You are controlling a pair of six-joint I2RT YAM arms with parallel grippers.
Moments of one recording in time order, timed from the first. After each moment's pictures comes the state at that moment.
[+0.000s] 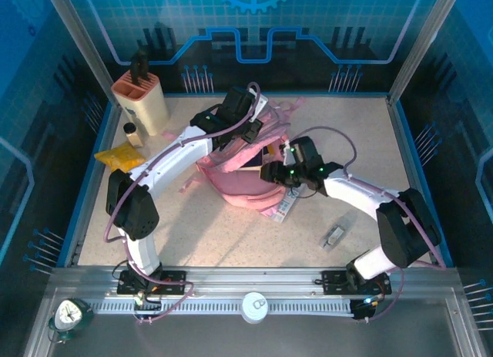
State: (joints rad) left arm -0.58 1.82 1.72 -0.63 -0.12 0.04; right arm 0.53 1.51 0.88 -0.17 -0.41 0.70
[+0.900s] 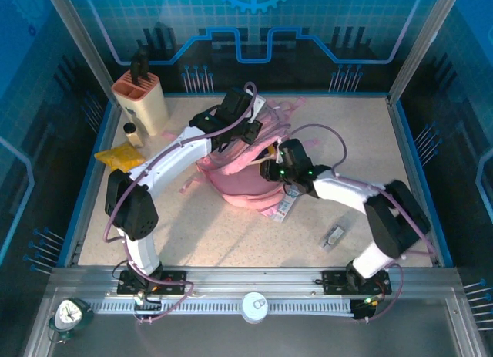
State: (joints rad) left arm -0.58 1.81 1.69 -0.62 -0.07 -0.04; right arm 0.58 1.55 0.87 -0.02 -0.12 0.57
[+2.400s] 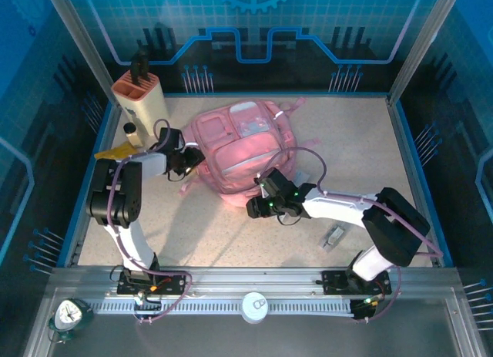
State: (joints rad) left arm -0.04 1.84 0.99 -0.12 0.33 -0.79; right arm 0.82 1.57 0.83 -0.24 -0.13 0.57
